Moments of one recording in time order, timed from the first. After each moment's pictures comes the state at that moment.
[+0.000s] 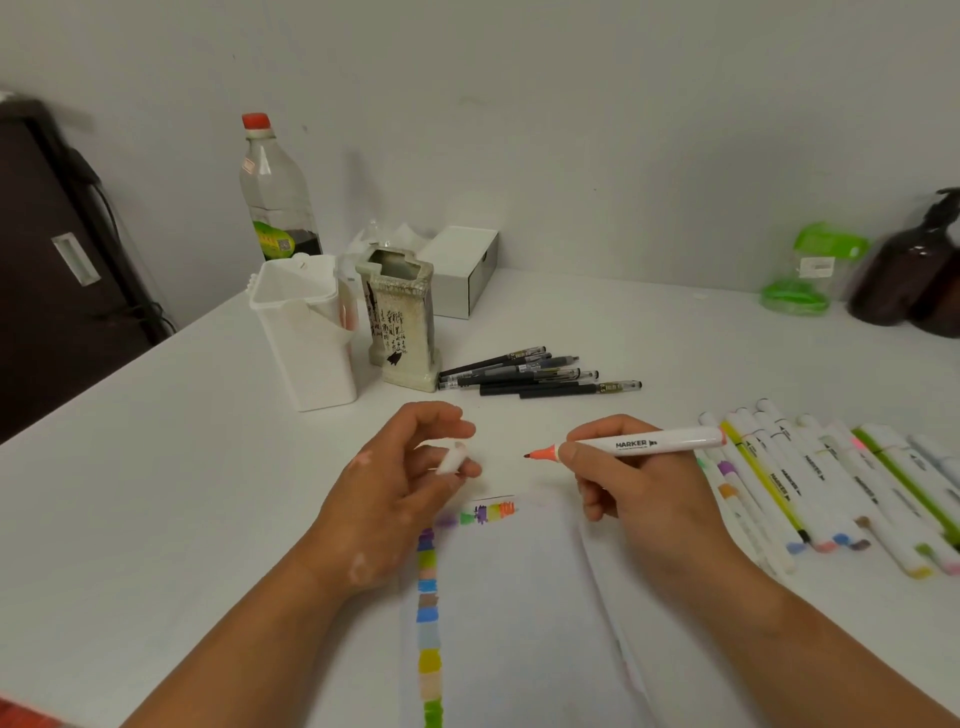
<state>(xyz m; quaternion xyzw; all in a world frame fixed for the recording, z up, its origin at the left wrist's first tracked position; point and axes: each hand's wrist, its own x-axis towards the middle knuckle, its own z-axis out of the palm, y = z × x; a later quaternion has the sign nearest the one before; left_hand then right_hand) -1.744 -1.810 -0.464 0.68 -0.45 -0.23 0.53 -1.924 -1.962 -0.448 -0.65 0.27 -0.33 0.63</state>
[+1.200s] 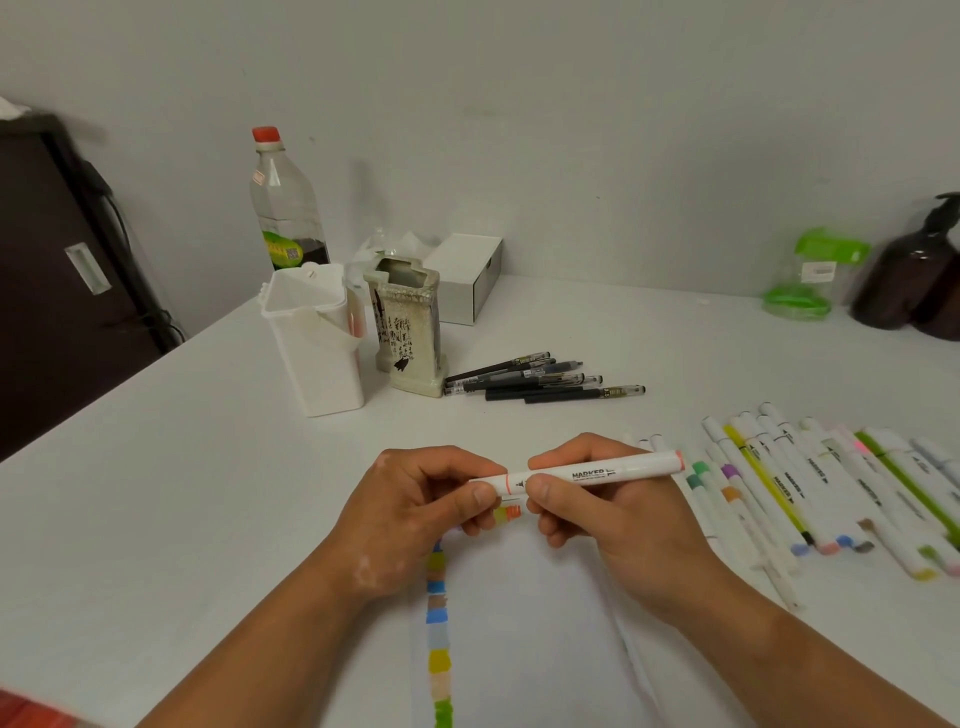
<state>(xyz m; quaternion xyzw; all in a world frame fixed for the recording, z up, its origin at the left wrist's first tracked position) -1.754 -1.808 -0.455 0.63 -0.47 -0.29 0.55 -1.923 -1.941 -0.447 -0.69 0.18 -0.27 0.65</state>
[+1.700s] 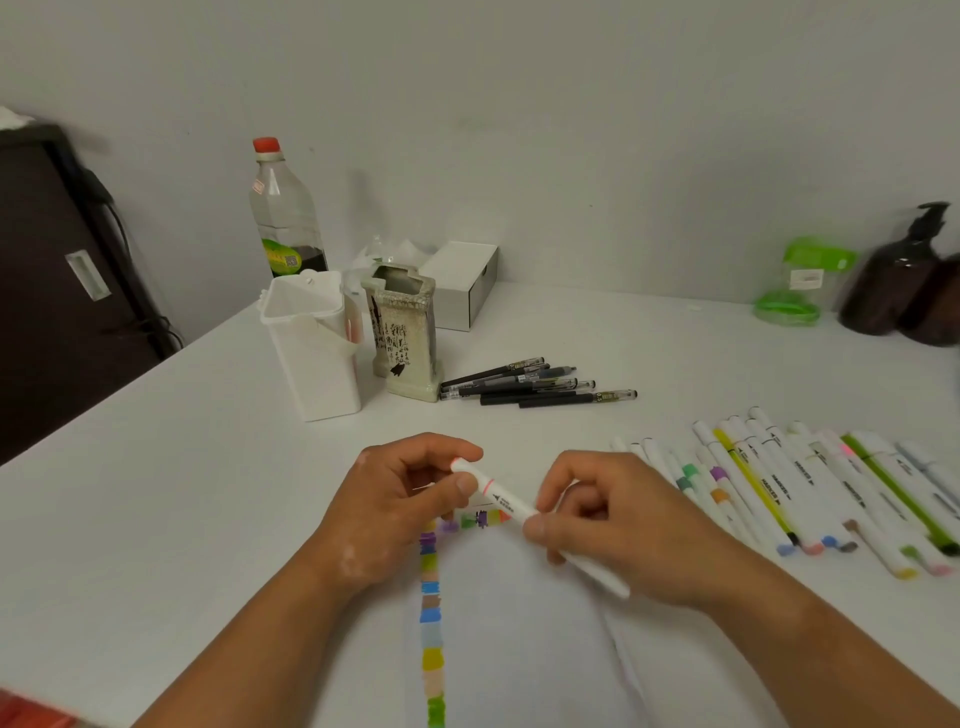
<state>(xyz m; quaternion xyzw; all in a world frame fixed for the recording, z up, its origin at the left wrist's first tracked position) -1.745 -1.809 -0.460 0.64 -0.44 -0.25 0.57 -1.939 -1.950 -0.422 -0.83 0.20 -0.09 0.52</state>
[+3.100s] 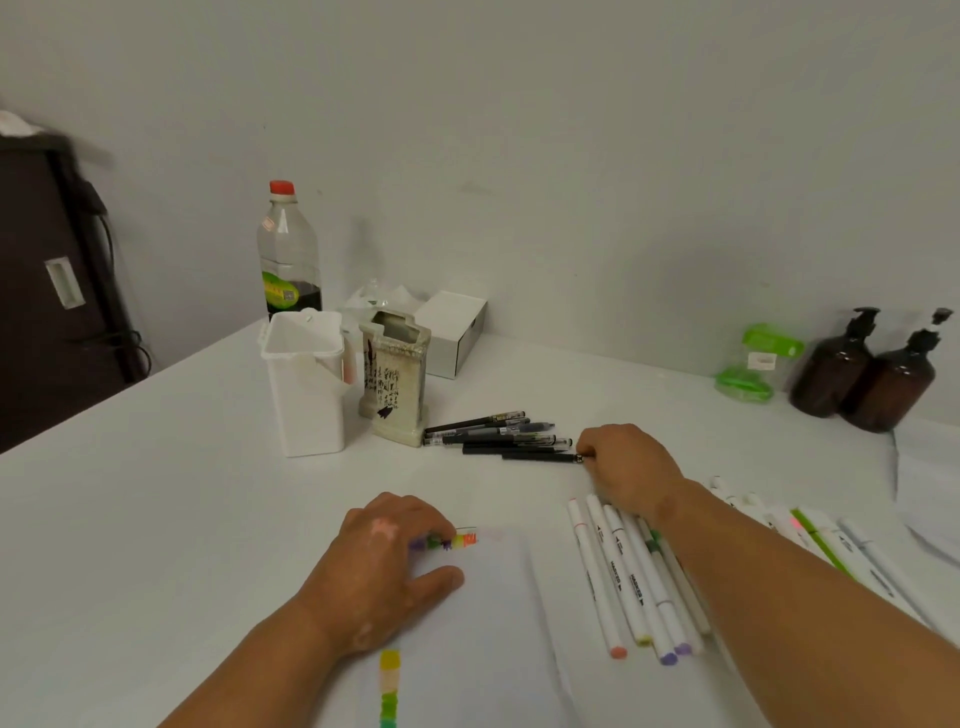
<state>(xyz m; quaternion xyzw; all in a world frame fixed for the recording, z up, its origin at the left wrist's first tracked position) -1.739 -1.811 -0.483 0.78 -0.55 -0.03 0.31 -1.884 -2.100 -0.445 -0.94 0.33 -0.04 -0.02</state>
